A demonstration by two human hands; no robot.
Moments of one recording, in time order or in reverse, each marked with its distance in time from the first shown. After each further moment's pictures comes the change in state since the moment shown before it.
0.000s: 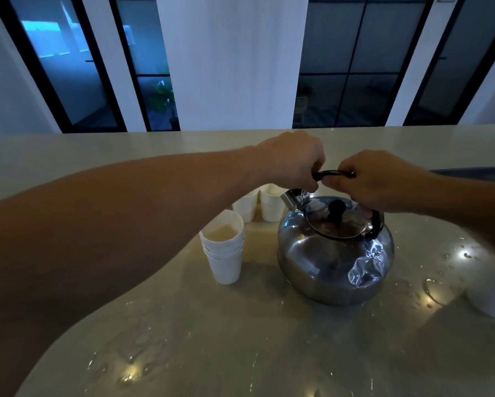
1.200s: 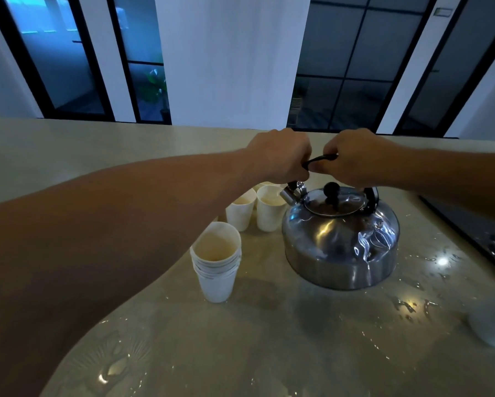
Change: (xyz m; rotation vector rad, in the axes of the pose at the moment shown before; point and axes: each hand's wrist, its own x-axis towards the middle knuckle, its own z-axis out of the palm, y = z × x) left_hand 0.038 -0.049 0.020 -0.011 0.130 -0.130; right_hand 0.082 -0.008 -0.011 -0.179 0.043 -0.055
